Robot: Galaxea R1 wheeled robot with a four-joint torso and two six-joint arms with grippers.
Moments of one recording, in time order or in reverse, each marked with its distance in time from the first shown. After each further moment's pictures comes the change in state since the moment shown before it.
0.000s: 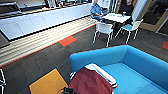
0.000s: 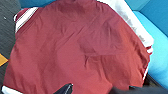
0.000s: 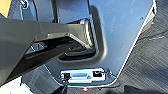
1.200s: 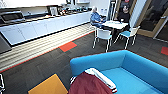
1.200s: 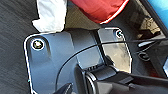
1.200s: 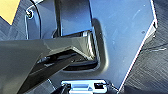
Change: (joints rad) left arm 0.523 -0.057 -0.061 0.199 -0.119 -0.002; right arm -0.011 0.000 0.000 0.000 0.003 0.000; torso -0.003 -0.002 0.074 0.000
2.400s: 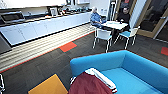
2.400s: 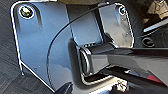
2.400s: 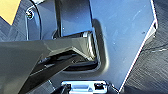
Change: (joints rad) left arm 0.107 0.204 -0.271 0.011 -0.025 0.000; right arm 0.000 0.003 -0.004 0.000 0.000 0.000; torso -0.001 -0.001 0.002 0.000
